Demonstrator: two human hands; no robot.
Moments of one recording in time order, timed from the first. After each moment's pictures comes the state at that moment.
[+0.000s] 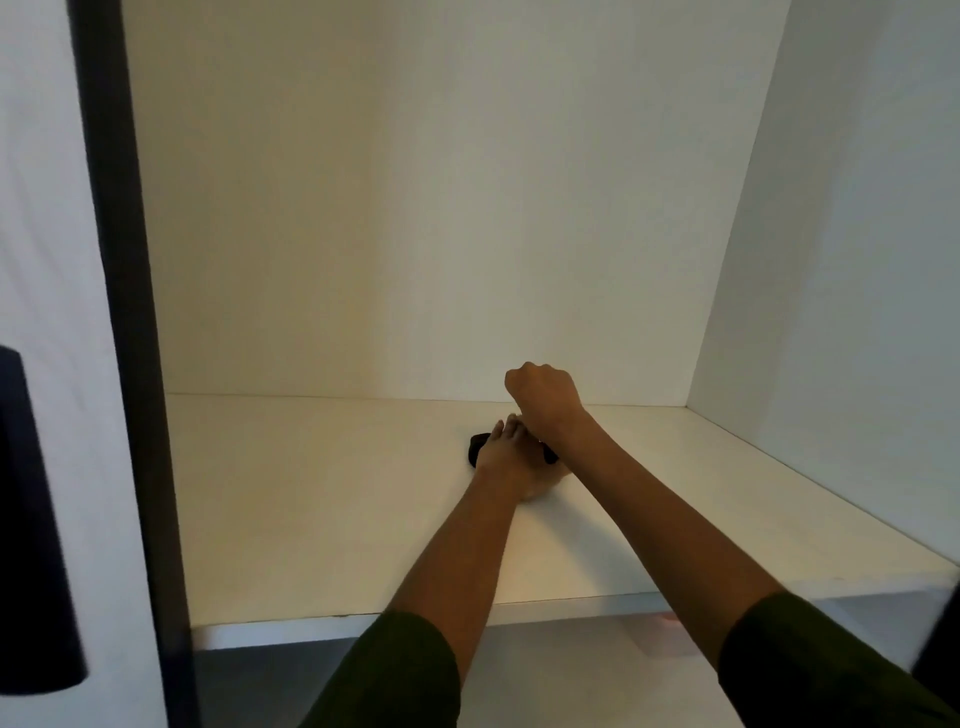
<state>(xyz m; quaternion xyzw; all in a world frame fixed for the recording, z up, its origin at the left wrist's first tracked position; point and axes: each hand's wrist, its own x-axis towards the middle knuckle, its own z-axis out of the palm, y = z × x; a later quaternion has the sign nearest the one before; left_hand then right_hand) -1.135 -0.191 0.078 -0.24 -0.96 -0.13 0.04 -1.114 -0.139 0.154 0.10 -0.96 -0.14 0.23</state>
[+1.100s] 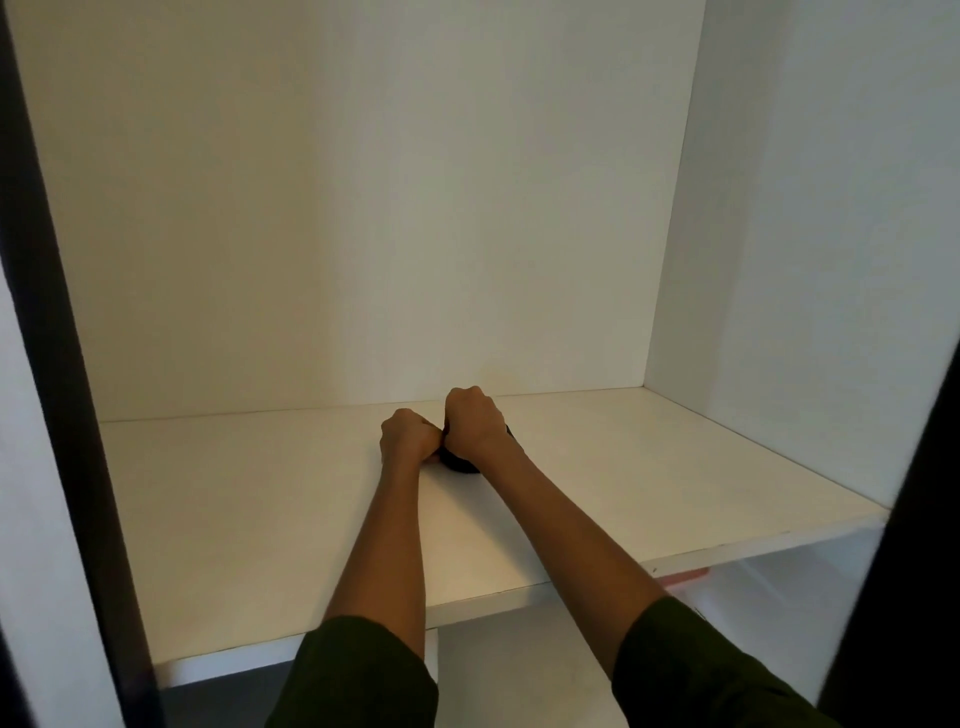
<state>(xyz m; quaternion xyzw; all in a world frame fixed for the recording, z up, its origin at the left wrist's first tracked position) -1.157 -0.252 0.091 0.05 -0.86 -0.50 0.04 -1.123 -0.173 0.120 0.03 -0.98 0.09 0.16</state>
